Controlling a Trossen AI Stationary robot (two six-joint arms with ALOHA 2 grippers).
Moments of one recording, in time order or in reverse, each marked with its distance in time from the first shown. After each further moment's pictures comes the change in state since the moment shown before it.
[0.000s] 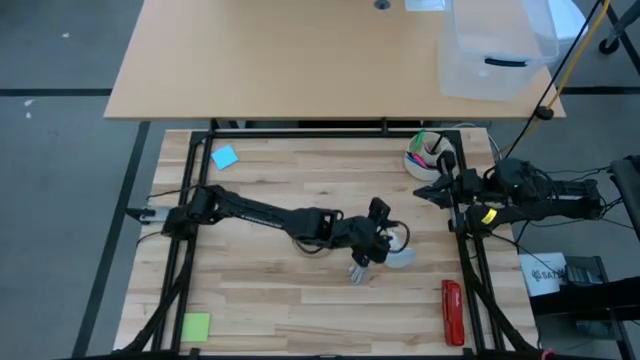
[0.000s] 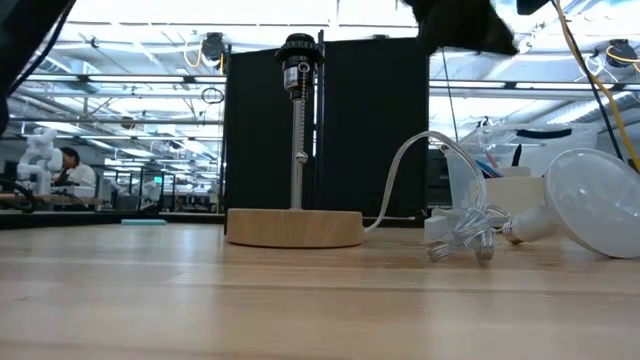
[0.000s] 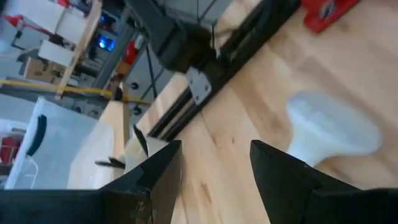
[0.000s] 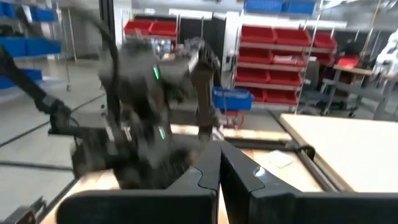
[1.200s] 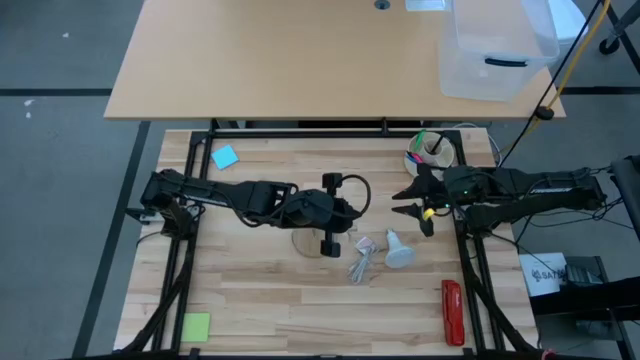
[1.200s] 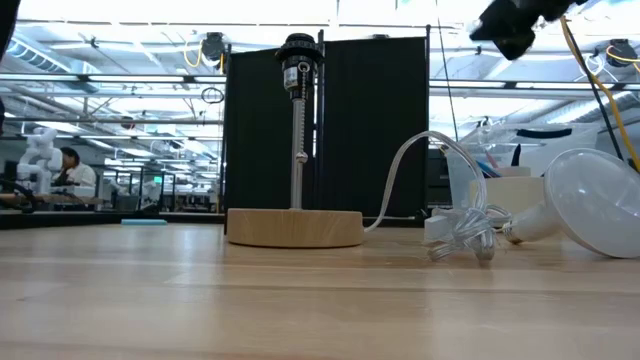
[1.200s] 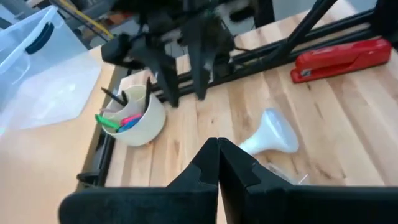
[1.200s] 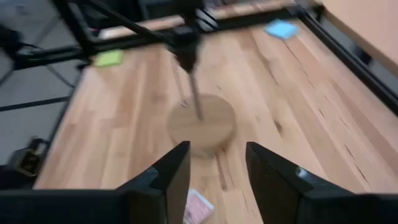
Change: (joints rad) left arm -0.001 -0.353 -0.078 -0.341 0.021 -0.553; right arm 0.006 0.319 0.140 -0.330 0.087 0.282
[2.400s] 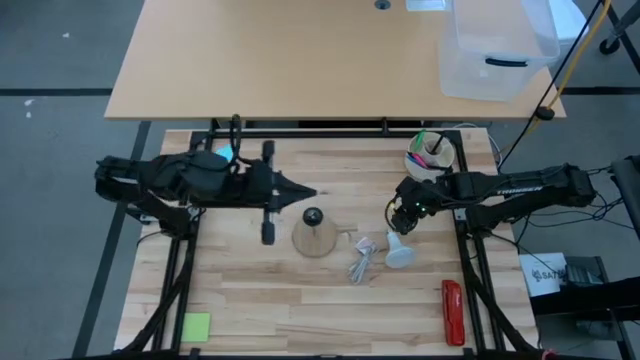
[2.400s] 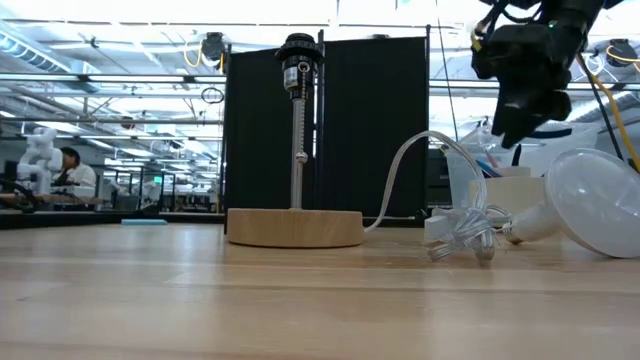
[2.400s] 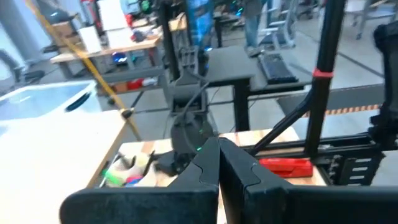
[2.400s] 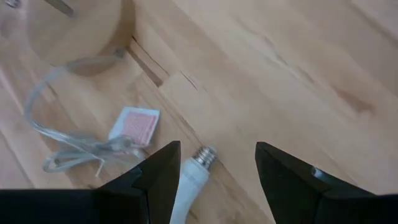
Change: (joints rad) left arm -0.081 -0.363 -0.002 0.004 -0.004 -0.152; right arm -0.055 0.298 -0.001 -0.302 0.040 0.525
